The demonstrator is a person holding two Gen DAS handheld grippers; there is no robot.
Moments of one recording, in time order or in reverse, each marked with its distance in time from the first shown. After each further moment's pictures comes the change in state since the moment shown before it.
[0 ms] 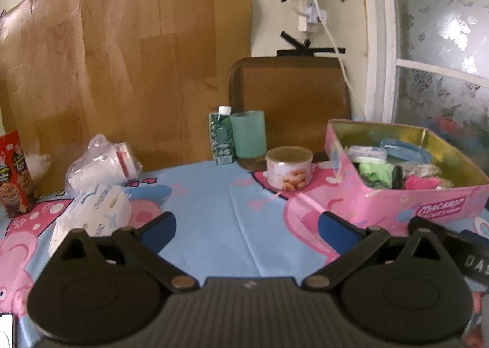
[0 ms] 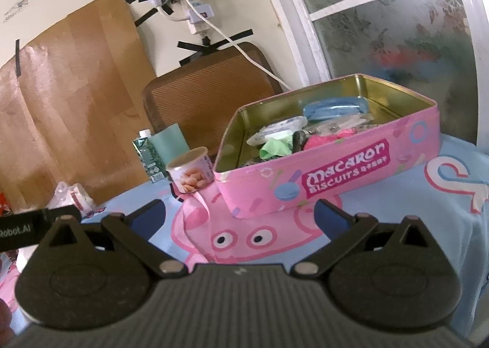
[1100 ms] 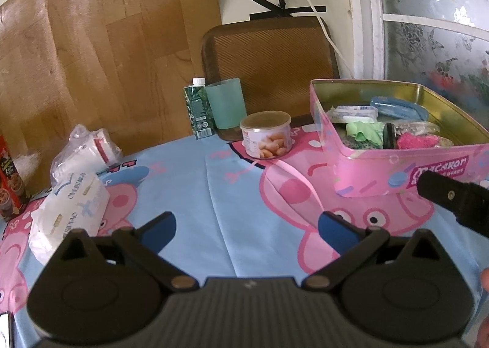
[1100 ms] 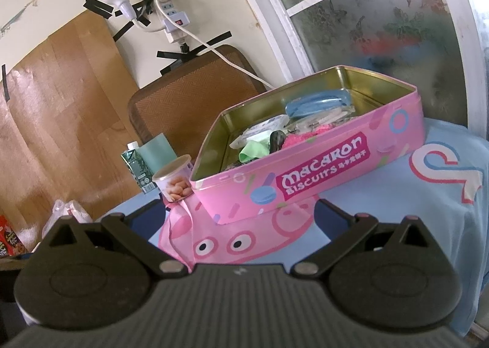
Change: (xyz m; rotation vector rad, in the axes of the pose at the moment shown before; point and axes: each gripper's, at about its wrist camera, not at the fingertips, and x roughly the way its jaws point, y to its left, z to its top) left arm 0.028 -0.048 -0.009 0.095 0.113 0.007; right arm -0.003 -0.027 0.004 0.084 -0.006 0.004
